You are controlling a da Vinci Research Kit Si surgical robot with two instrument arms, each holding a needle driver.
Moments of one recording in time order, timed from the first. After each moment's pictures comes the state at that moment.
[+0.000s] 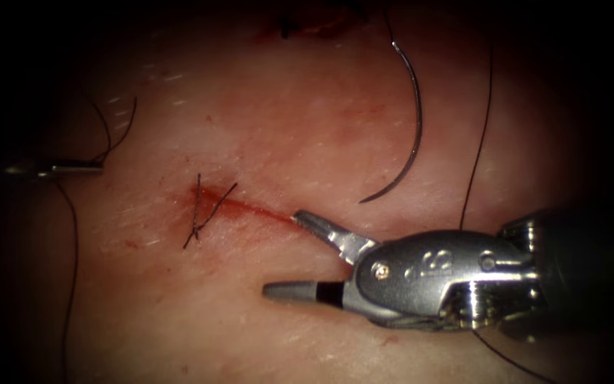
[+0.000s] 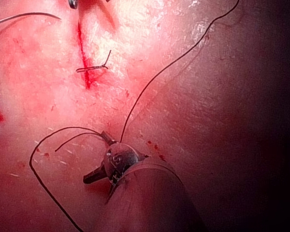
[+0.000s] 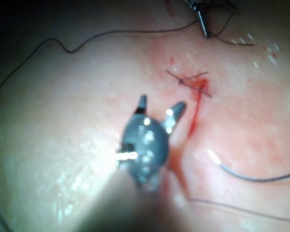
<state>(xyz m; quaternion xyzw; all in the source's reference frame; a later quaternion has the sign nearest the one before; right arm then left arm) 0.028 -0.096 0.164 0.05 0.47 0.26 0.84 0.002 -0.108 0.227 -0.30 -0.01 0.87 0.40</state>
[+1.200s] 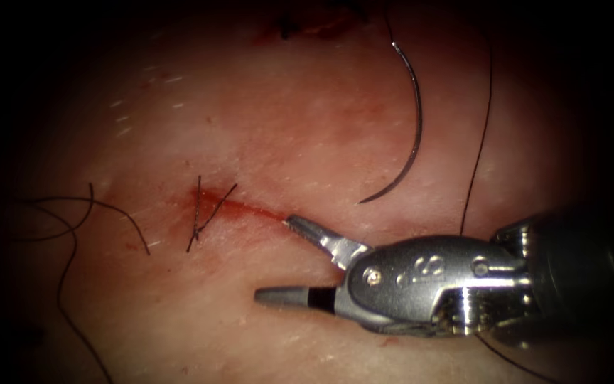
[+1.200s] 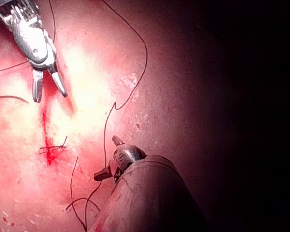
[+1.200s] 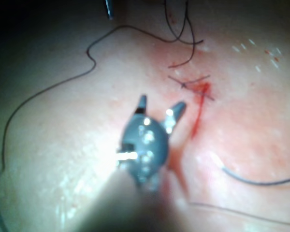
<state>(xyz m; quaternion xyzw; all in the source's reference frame) 0.028 -0.096 0.163 0.06 0.47 0.26 0.84 -0.004 -0.118 0.203 -0.34 -0.16 0.86 0.34</state>
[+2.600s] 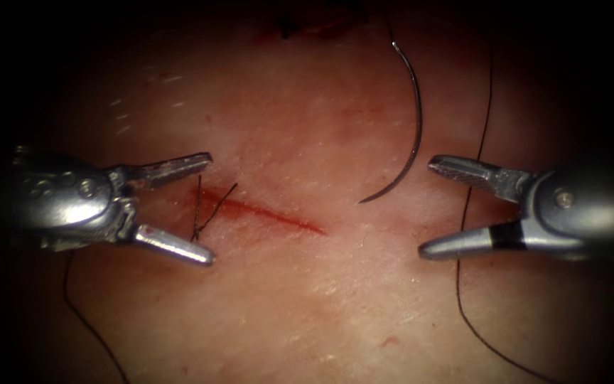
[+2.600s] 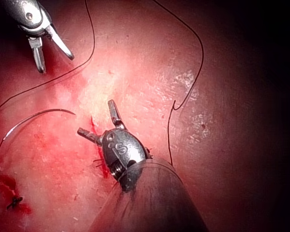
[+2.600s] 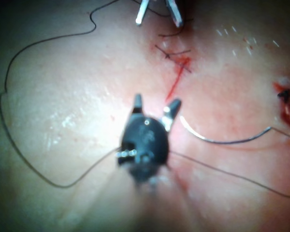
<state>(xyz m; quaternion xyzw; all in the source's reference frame) 0.017 -0.089 0.159 0.10 0.49 0.13 0.86 -0.012 -0.108 0.209 -0.60 -0.21 0.76 0.16</state>
